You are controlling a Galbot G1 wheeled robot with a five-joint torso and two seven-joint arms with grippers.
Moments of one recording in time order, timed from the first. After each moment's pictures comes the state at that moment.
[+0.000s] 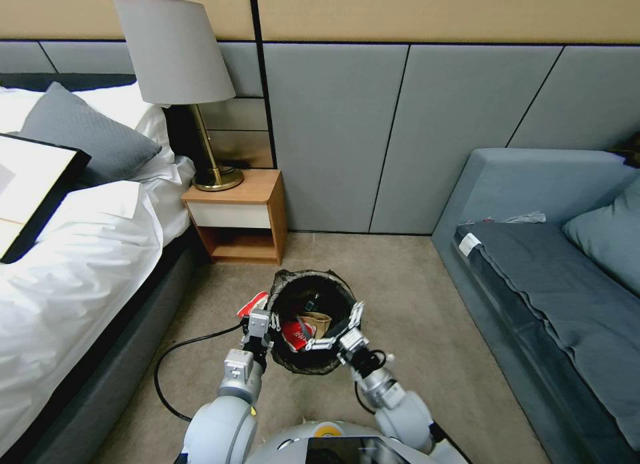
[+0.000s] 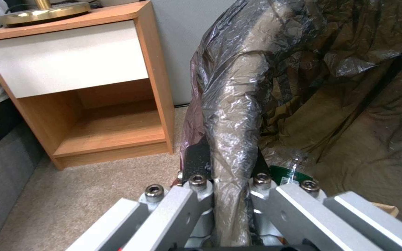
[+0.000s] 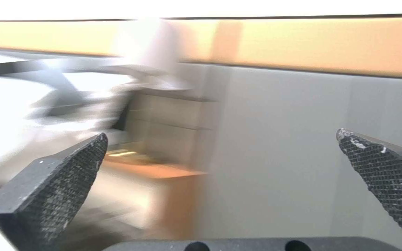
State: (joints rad) left arm 1.71 -1.40 -0.34 -2.36 0.06 0.33 -0.10; right arm -1.65 1.39 0.25 2.25 -0.22 0.43 0.06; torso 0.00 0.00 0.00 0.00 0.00
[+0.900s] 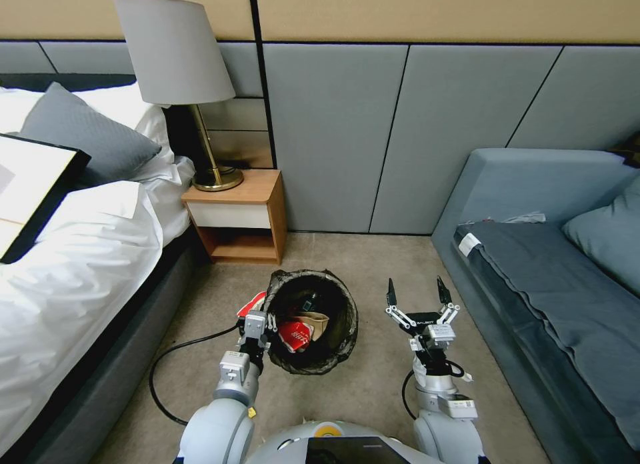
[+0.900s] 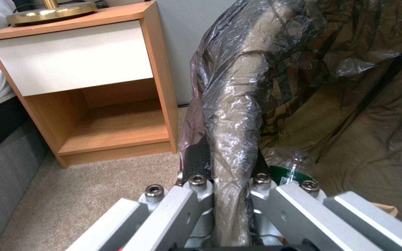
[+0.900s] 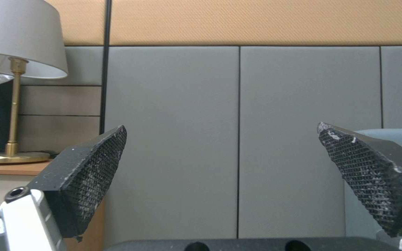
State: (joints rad) left arm 1.73 -1.41 -0.34 -2.37 0.06 0.32 -0.10; right arm -1.73 1.50 0.46 2.16 -0.07 0.57 0.12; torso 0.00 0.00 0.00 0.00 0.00
